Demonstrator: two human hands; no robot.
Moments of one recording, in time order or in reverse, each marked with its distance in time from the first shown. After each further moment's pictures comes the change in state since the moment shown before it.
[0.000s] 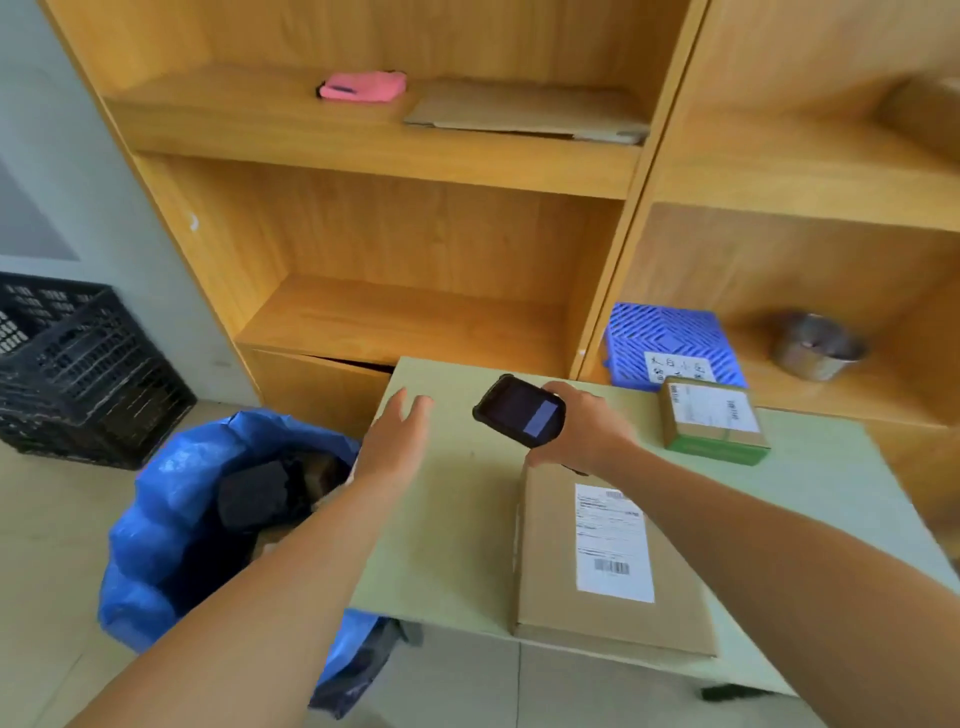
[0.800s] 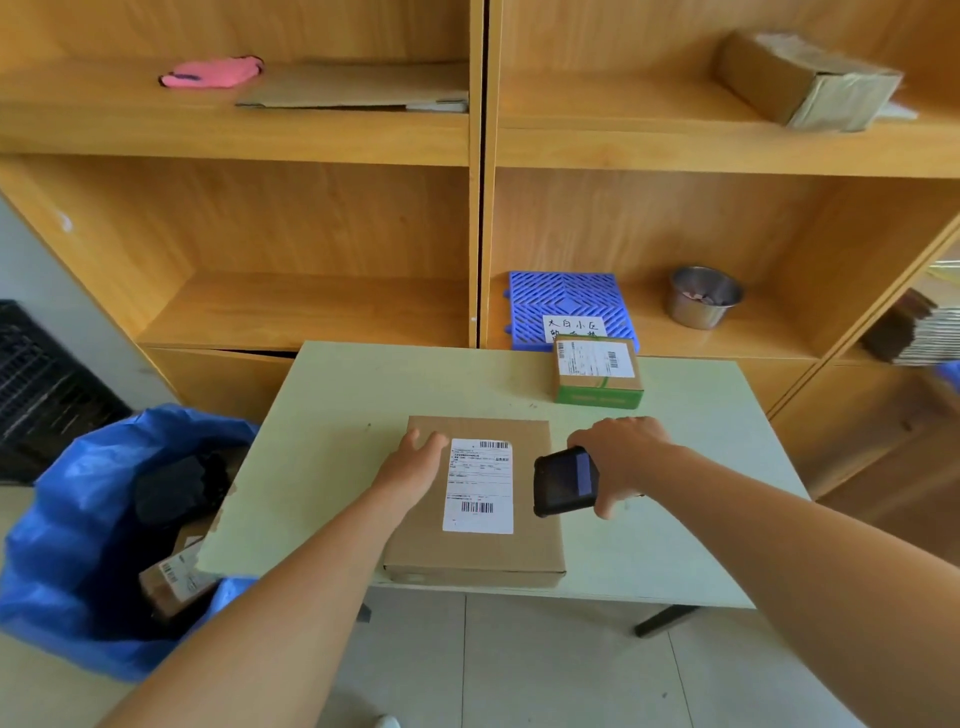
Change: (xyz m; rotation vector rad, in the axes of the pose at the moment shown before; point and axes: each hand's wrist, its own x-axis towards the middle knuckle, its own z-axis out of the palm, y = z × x) left_hand -0.104 0.014 0.169 0.166 -0.268 -0.097; right_hand -0.106 0.197 -0.063 -0.686 -0.372 -0.035
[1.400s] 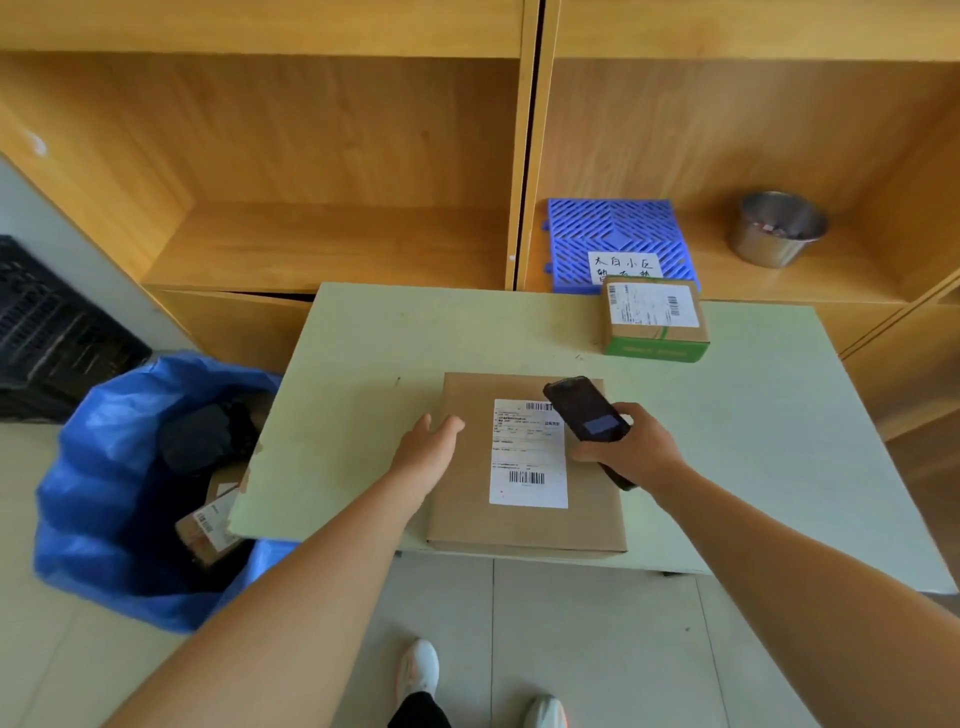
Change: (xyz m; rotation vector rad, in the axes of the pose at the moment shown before) left_hand 0.058 -0.048 -0.011 -0.031 -0.018 -0.130; right_hand 0.073 -0.054 0.071 1.285 0.130 0.393
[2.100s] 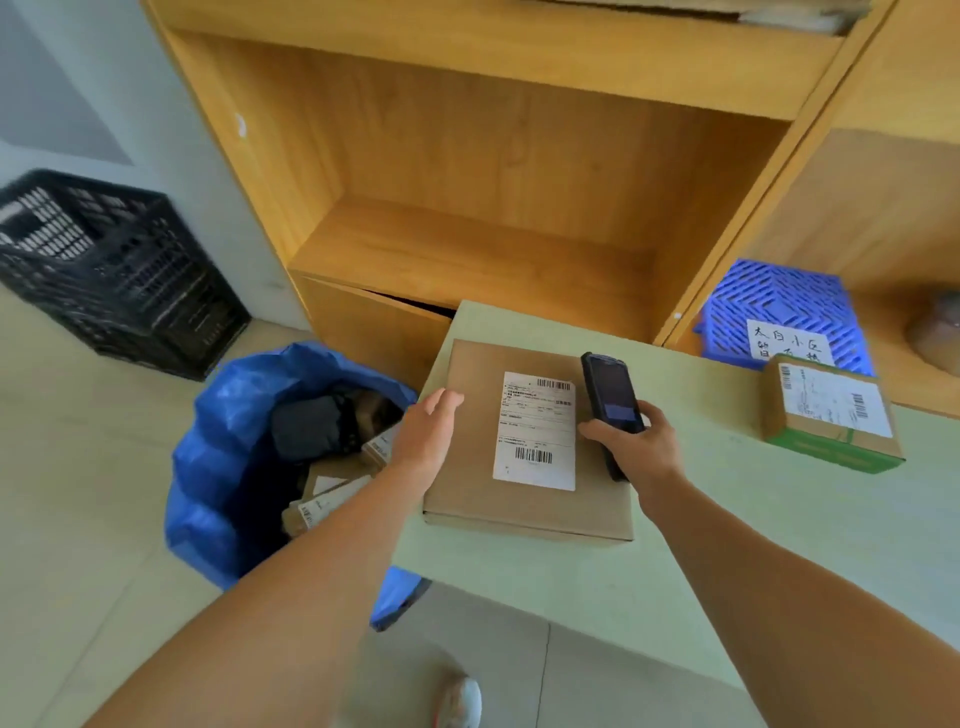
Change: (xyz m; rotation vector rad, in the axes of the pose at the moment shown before) left_hand 0.057 -0.033 -0.194 -0.245 0.216 0.097; right_hand 0.022 -0.177 0.154 0.381 0.033 -0.060
